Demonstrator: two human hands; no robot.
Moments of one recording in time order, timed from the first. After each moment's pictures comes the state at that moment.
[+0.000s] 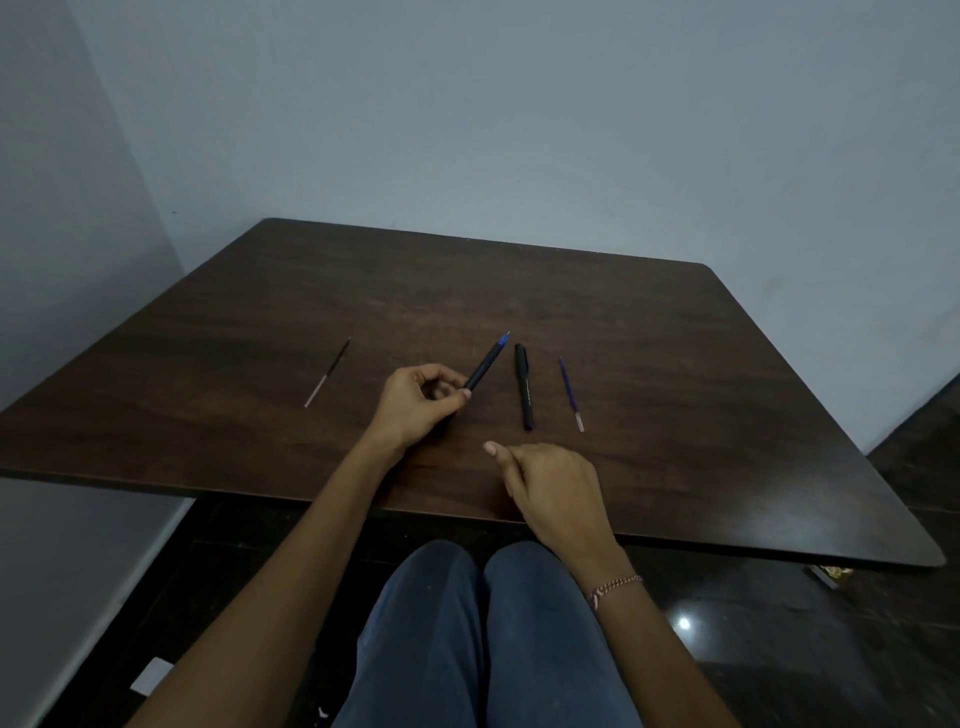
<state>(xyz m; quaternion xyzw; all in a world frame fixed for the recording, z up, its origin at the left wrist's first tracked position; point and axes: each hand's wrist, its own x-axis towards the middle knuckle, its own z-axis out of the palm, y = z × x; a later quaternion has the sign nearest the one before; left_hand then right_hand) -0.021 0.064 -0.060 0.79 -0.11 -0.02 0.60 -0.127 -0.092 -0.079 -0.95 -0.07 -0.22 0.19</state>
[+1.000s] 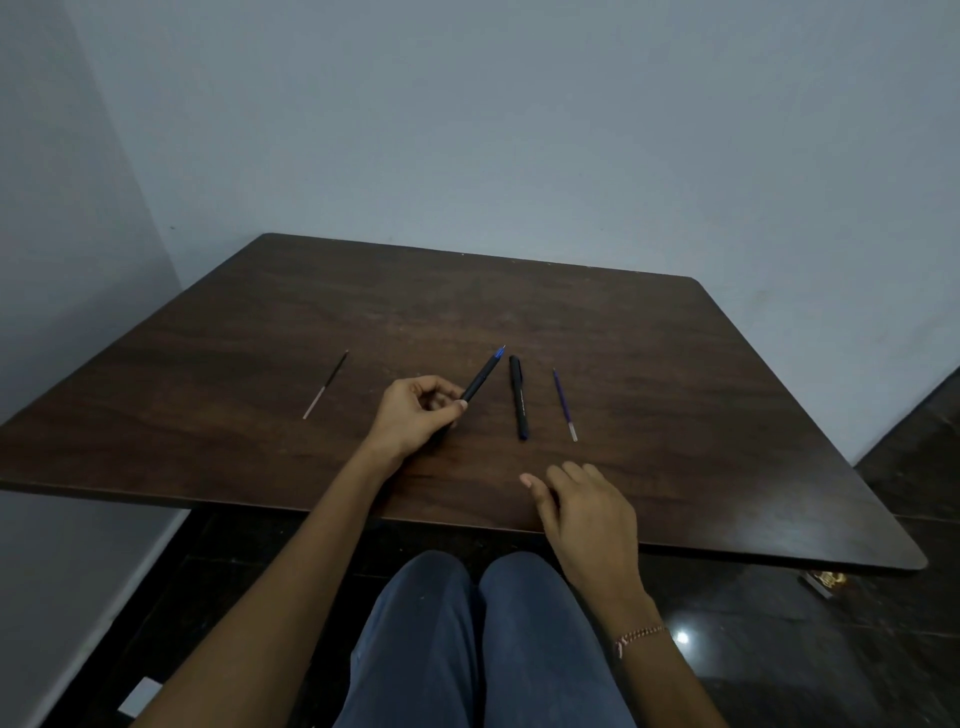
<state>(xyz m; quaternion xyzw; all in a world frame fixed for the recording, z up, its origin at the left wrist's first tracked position) -0.021 0.064 -0.060 0.78 -0.12 -0.02 0.62 -0.156 -0.114 -0.090 -0.94 0.00 -0.32 0.11</state>
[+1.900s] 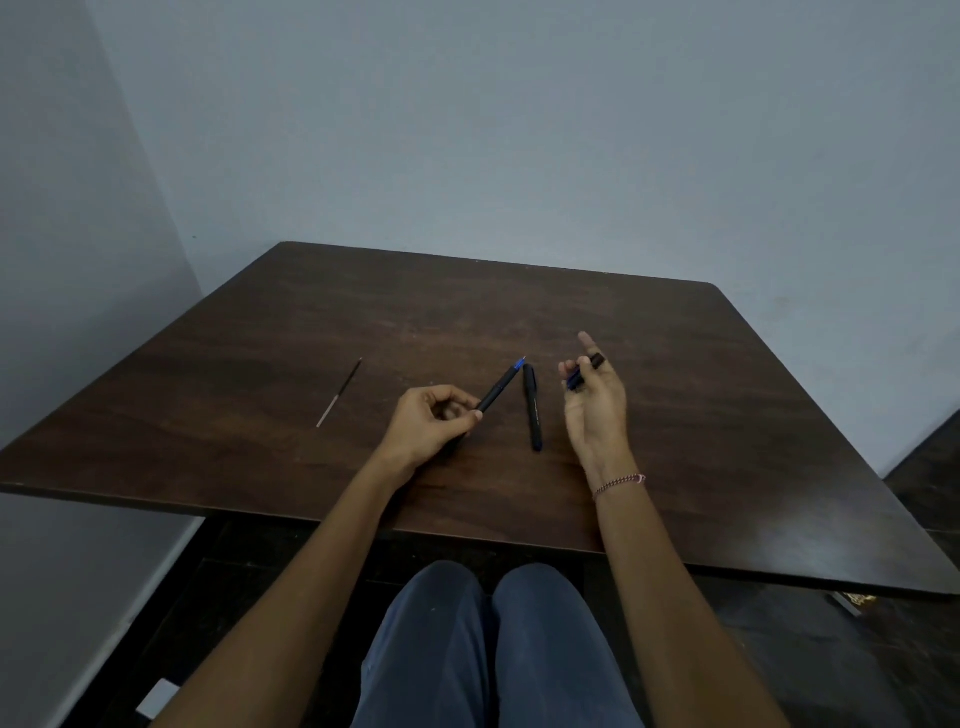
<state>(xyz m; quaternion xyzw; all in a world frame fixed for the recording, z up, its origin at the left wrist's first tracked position) -0.024 0.065 -0.056 0.78 -0.12 -0.03 0.61 -0.030 -0.129 -0.044 -0.41 0.09 -0.19 0.89</state>
